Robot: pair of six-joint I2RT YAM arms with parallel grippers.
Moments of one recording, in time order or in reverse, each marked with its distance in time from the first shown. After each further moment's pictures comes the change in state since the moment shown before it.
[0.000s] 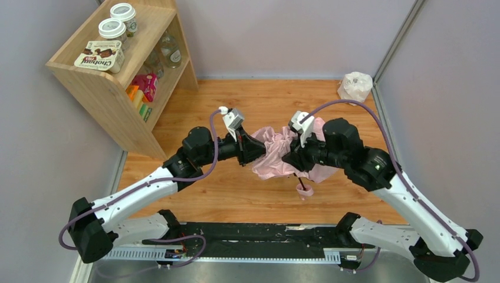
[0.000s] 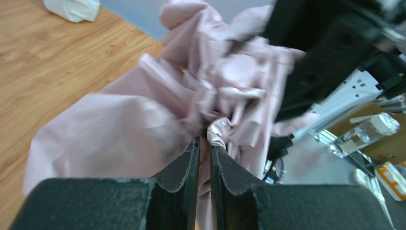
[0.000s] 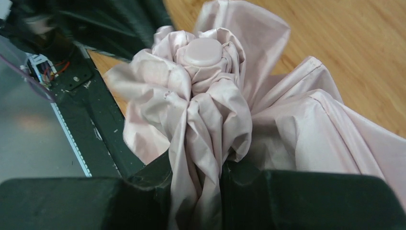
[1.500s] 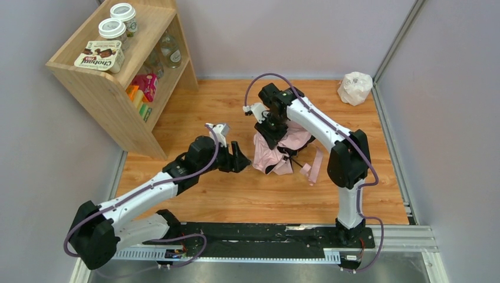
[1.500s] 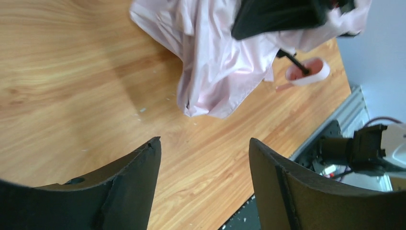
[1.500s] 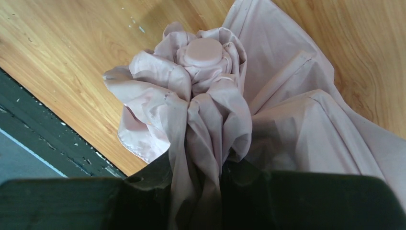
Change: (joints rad) left arm 0.122 0.007 -0.215 -0.270 -0.238 -0.180; right arm -0.210 1.051 0.639 -0.452 -0.034 -0.268
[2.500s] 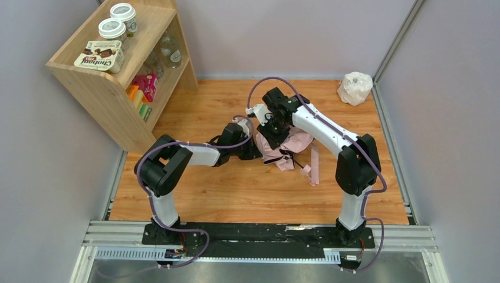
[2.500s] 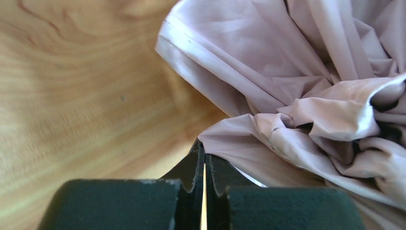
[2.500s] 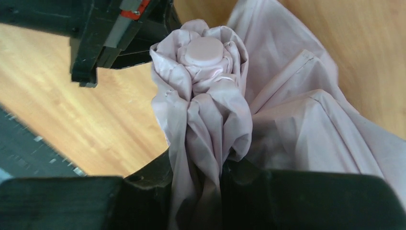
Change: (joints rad) left arm 0.095 0.723 0.198 0.381 0.148 -0.071; right arm -0.005 -0.082 -0.155 0.140 0.000 -0.022
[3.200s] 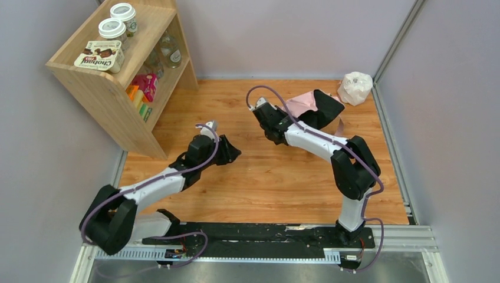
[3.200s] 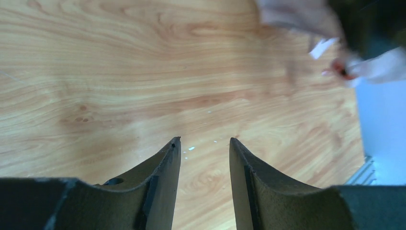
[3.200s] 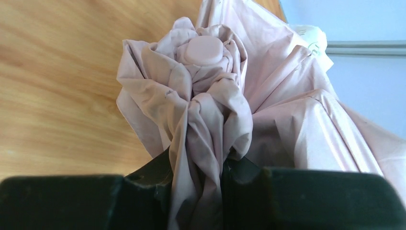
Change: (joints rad) left arm 0.064 -0.497 -0.293 -0.082 -0.223 -0.021; right arm 0.072 -0.037 -0.279 0.607 0.998 -0.037
